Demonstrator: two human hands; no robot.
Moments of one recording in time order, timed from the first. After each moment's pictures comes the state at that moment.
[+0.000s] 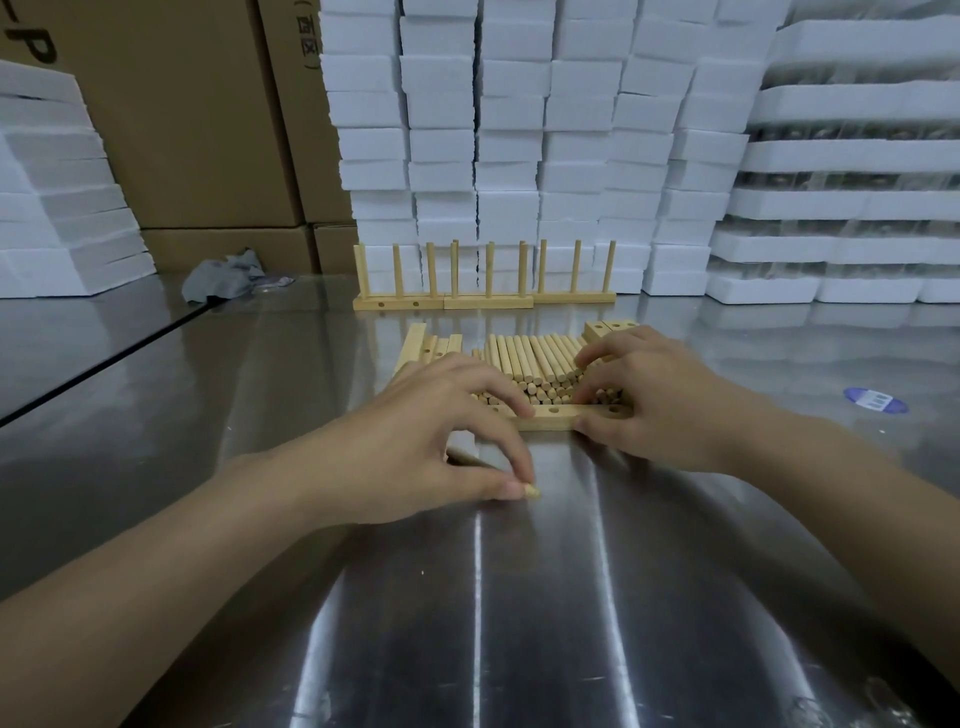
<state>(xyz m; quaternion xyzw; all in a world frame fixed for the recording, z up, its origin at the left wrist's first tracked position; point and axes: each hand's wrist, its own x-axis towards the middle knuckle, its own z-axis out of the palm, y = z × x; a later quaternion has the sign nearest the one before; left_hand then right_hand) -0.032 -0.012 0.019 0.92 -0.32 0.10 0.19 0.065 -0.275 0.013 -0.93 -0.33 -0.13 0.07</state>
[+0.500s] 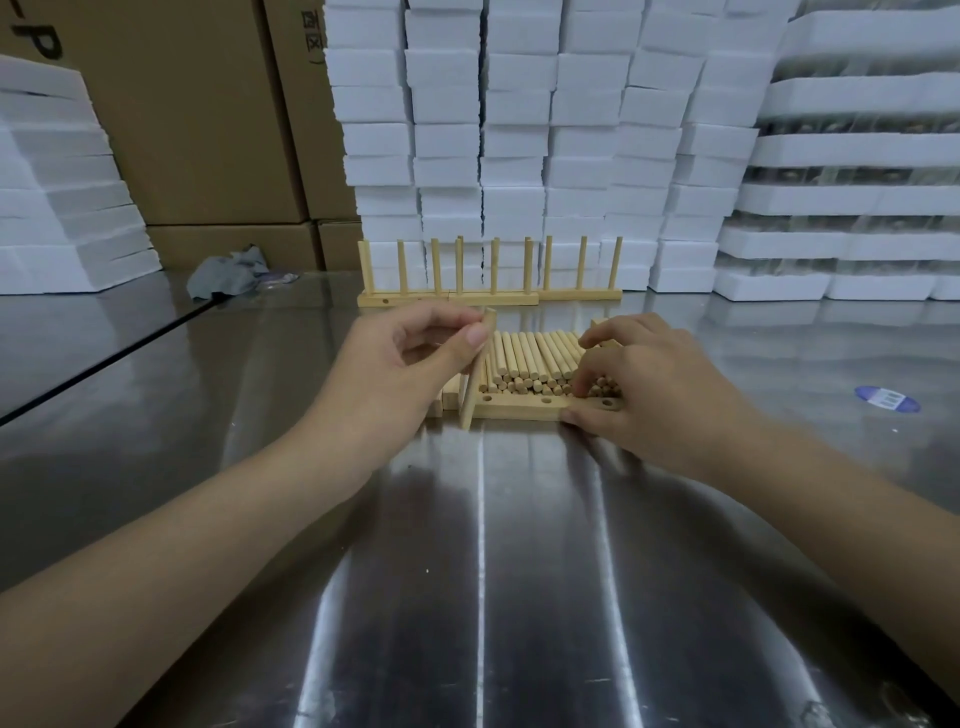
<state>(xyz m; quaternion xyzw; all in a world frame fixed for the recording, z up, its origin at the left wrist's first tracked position) -0.020 -0.017 0.016 0.77 -0.13 0.23 0.59 0.059 -0.261 0.008 -0.93 -0.29 -0.20 0.07</state>
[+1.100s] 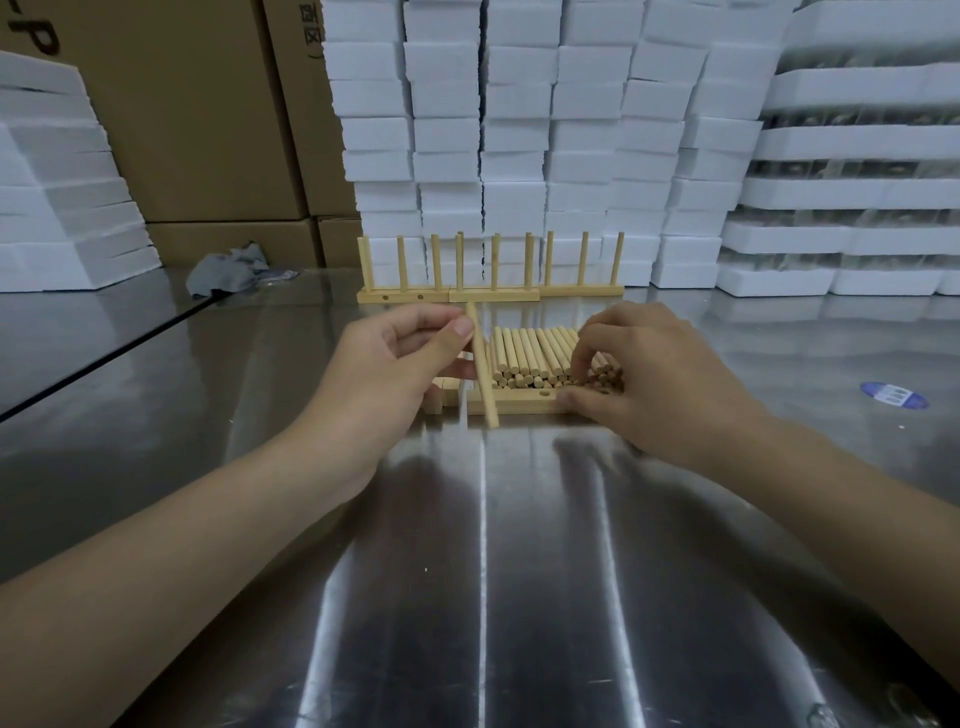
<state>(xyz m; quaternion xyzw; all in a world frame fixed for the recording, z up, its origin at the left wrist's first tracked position) -0.017 -0.015 0.010 0.73 -0.06 0.18 0.65 0.054 -0.256 0.011 -0.92 -0.29 -0.23 0.15</state>
